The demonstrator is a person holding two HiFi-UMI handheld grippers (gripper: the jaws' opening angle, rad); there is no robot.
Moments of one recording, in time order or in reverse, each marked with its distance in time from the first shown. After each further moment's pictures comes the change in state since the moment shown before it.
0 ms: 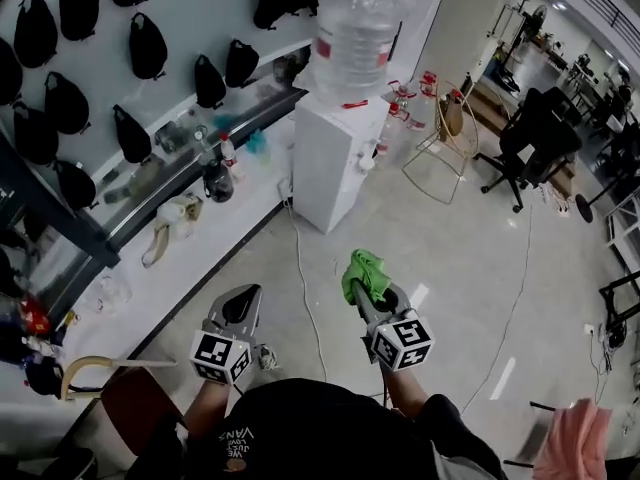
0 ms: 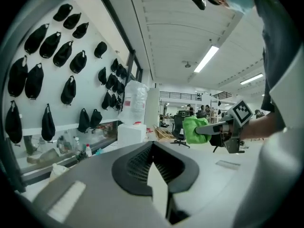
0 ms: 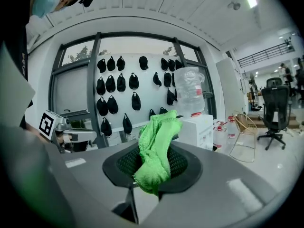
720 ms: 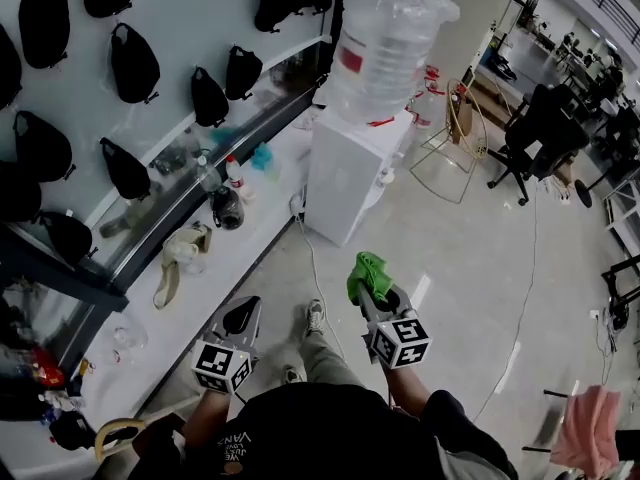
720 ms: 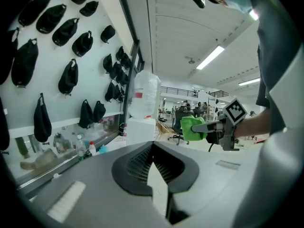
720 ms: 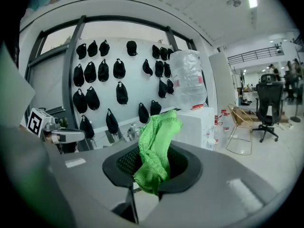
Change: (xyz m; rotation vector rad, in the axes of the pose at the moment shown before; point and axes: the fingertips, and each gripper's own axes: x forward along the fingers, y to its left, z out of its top) left arm 0.064 0.181 -0.008 -0.025 0.086 -0.081; right arm 0.184 0.014 0.003 0.070 0.061 -0.156
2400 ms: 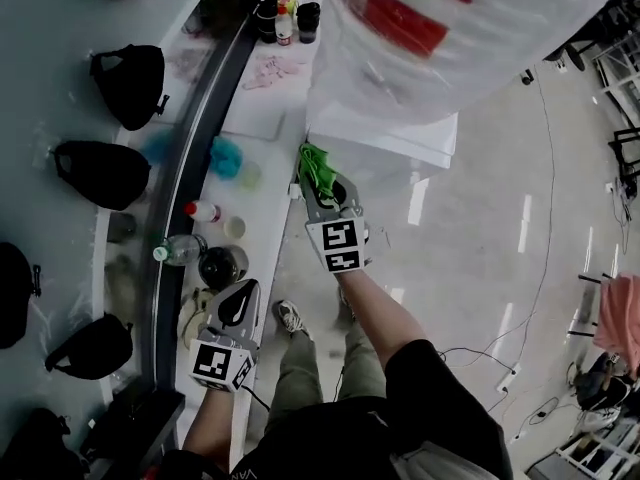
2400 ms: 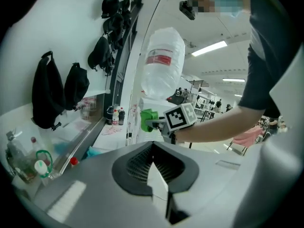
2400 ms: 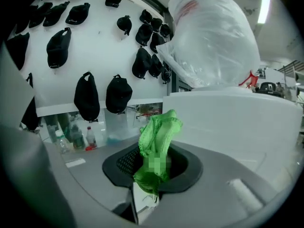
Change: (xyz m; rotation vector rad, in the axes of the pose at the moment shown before) left arm 0.325 0.267 -0.014 0.063 0.230 -0.332; right arm 0.523 -0.133 0.025 -0.083 -0.014 -0.356
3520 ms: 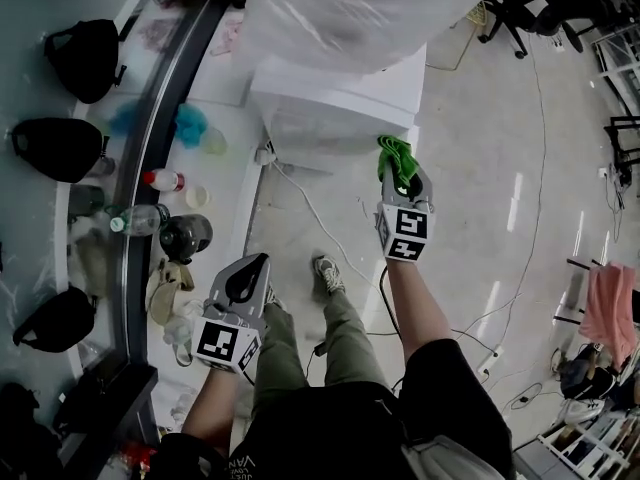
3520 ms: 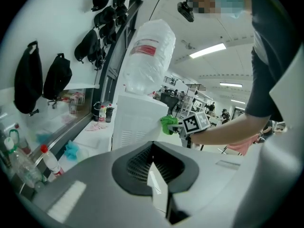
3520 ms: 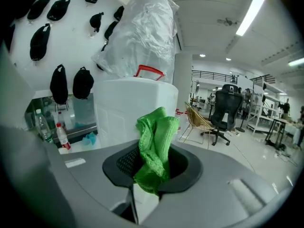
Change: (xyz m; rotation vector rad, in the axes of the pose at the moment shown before) left arm 0.055 -0.110 -0.006 -0.058 -0.017 -0.055; right arm -0.142 -0.215 -0.073 0.025 0.078 -0.332
